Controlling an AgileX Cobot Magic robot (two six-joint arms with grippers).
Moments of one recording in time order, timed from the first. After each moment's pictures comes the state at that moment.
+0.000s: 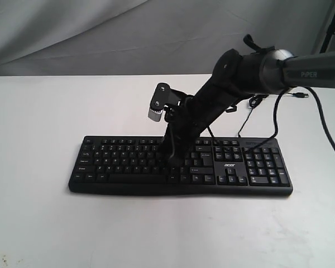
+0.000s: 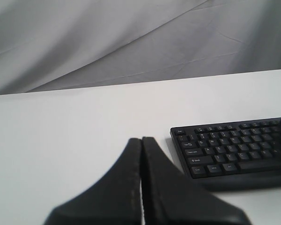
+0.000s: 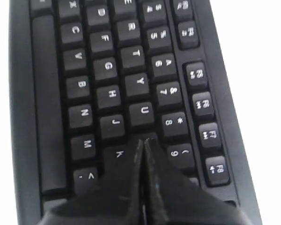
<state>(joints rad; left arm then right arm) -0.17 0.00 0.00 0.04 0.26 -0.02 0.45 2.22 -1.56 0.67 0.81 -1.34</state>
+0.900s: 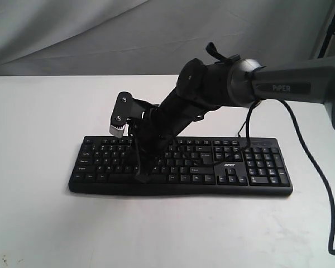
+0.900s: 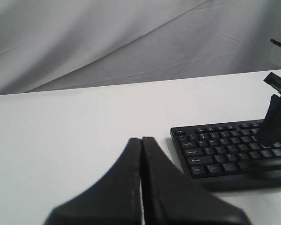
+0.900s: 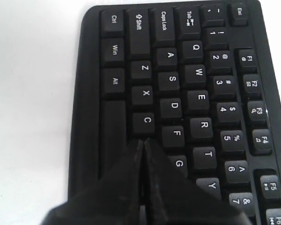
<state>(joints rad) -0.17 0.00 0.00 0.04 0.26 -0.02 0.61 2.20 -1.56 0.70 0.73 -1.35</state>
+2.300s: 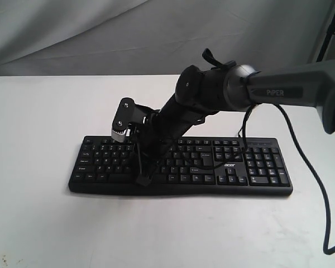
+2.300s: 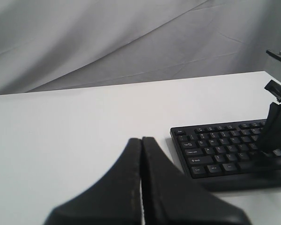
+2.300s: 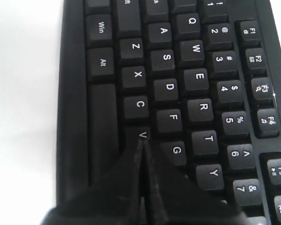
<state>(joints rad) -0.17 0.00 0.00 0.04 0.26 -0.02 0.61 2.22 -1.56 0.66 0.71 -1.28</state>
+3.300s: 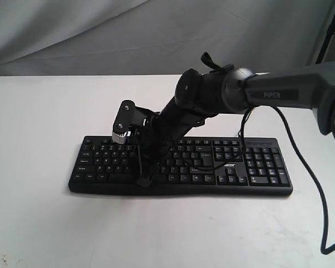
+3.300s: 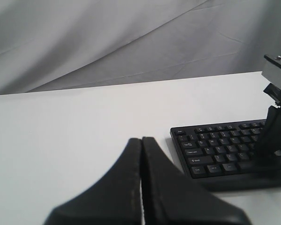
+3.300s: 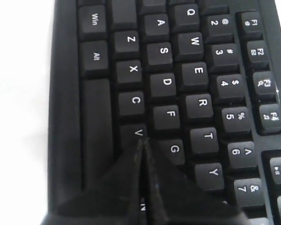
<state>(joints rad) -0.17 0.00 0.00 0.04 0.26 -0.02 0.61 2.24 -1.56 0.65 0.69 -1.28</state>
